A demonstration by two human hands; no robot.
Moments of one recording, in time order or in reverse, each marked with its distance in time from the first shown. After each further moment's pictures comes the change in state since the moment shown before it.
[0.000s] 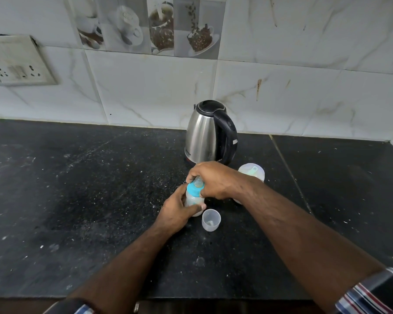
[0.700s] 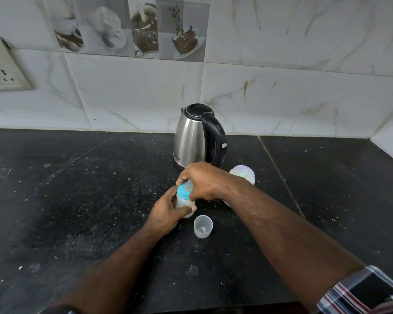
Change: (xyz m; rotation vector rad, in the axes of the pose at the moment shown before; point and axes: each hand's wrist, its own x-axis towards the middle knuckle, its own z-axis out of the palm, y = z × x) left_hand 0.019 -0.002 -0.006 -0.013 -0.063 0.021; right_hand 0.008 -0.001 -0.009 0.025 -0.025 0.063
